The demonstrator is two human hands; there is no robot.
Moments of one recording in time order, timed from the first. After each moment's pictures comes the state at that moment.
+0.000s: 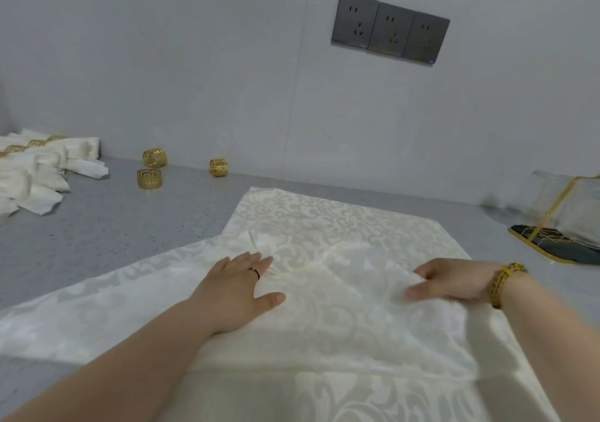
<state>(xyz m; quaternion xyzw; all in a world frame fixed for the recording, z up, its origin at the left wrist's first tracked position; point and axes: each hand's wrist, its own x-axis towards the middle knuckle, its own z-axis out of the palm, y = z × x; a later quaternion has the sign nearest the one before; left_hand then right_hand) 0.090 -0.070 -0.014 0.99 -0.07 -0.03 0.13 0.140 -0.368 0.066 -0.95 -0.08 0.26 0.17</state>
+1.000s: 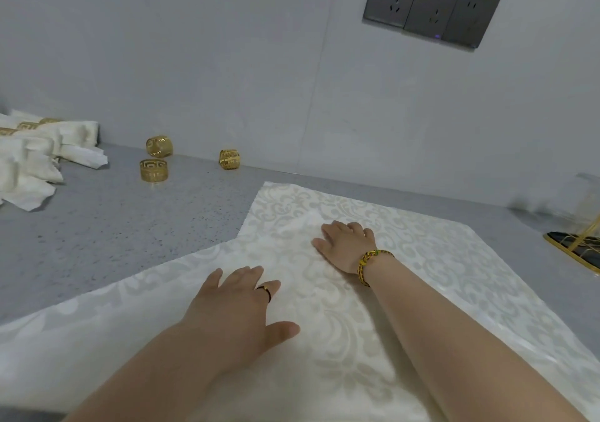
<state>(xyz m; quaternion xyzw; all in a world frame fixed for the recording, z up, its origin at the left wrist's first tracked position) 0.084 -0.052 0.000 0.99 -0.05 -0.11 0.04 0.230 -0.205 0.002 -0.99 -0.15 0.06 0.00</state>
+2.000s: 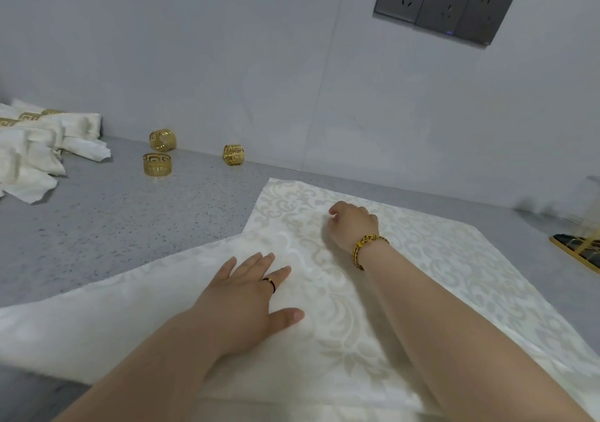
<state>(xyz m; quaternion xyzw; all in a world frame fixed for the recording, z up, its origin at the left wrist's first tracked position) 0.105 -0.041 -0.019 0.99 -0.09 -0.09 0.07 0.240 -0.190 0.015 -0.99 -0.09 -0.05 0.09</state>
